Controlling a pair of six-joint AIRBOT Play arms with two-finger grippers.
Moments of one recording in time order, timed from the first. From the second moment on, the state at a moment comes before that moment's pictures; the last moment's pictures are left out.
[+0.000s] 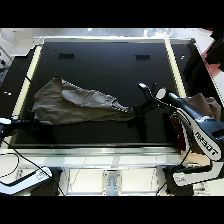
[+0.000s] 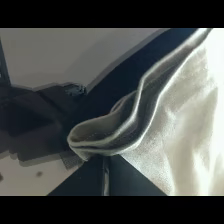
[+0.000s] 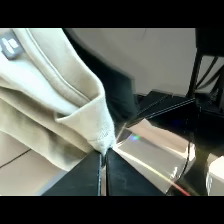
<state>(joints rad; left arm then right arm) 0.63 -1.22 0.61 1.06 -0.62 -1.83 0.19 -1.54 1.07 -1.05 0.98 1.16</state>
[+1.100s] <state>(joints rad) 0.65 -0.63 1.46 0.89 -1.19 -1.40 0.19 -0.79 1.80 -1.52 1.43 1.44</state>
